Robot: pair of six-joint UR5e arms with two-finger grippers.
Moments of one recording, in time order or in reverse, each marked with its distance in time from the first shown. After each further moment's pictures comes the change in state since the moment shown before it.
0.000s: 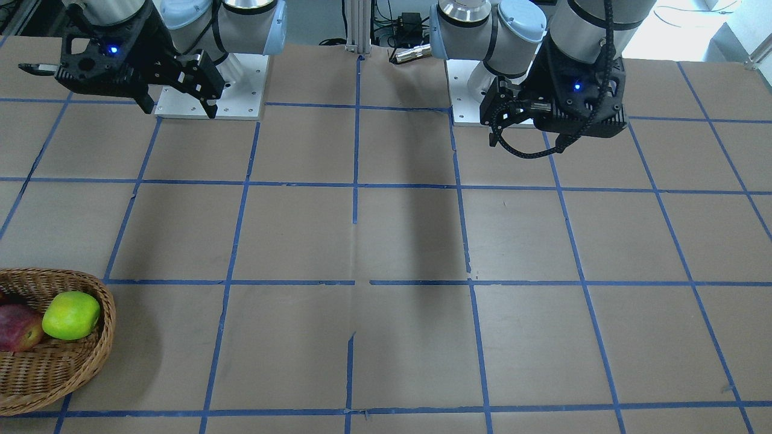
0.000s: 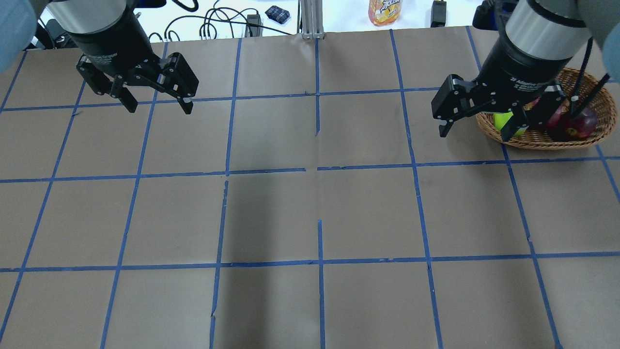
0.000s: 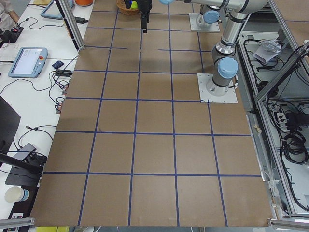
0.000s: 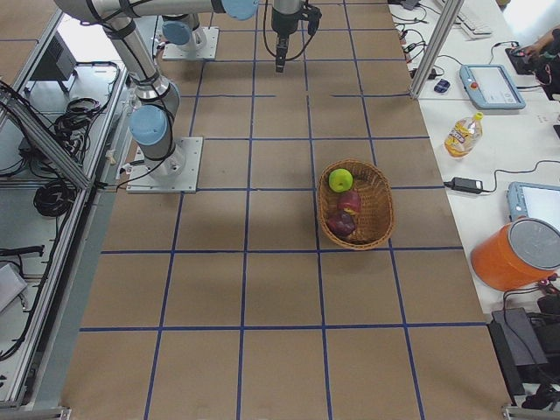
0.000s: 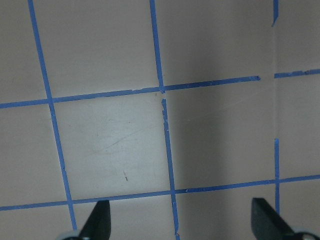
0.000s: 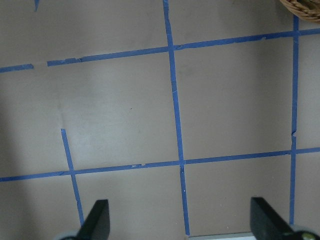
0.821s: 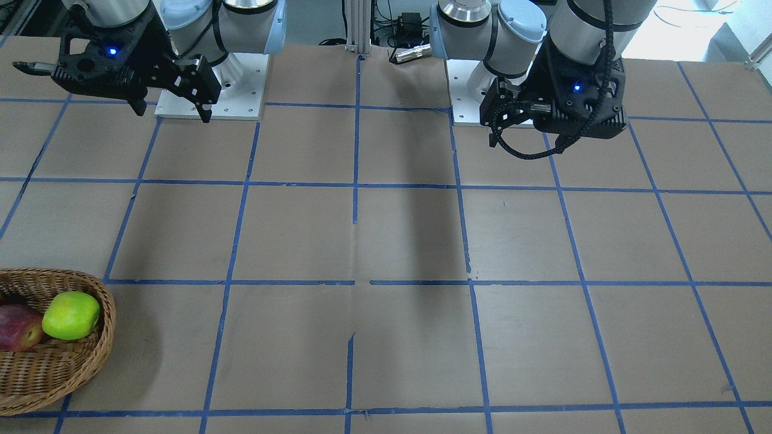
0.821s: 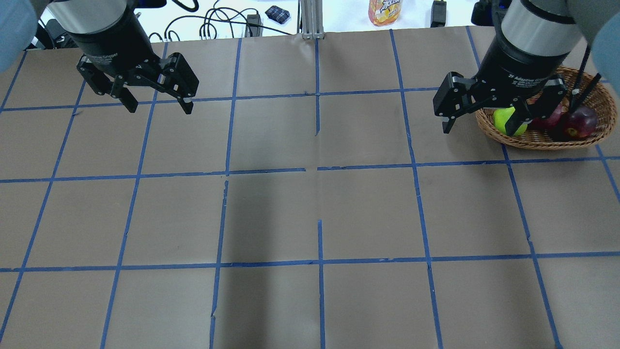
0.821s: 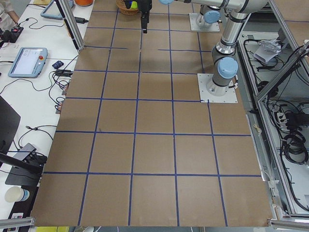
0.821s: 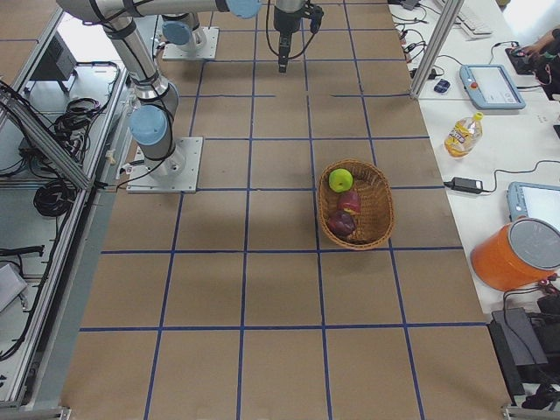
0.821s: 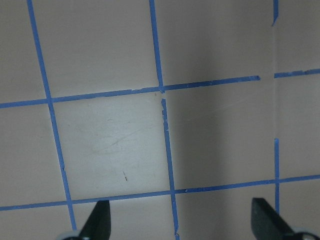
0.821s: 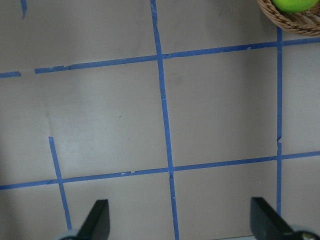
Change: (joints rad) left arm 0.000 0.000 0.000 0.000 0.000 0.000; right arm 0.003 0.006 -0.011 -0.010 -0.033 -0.006
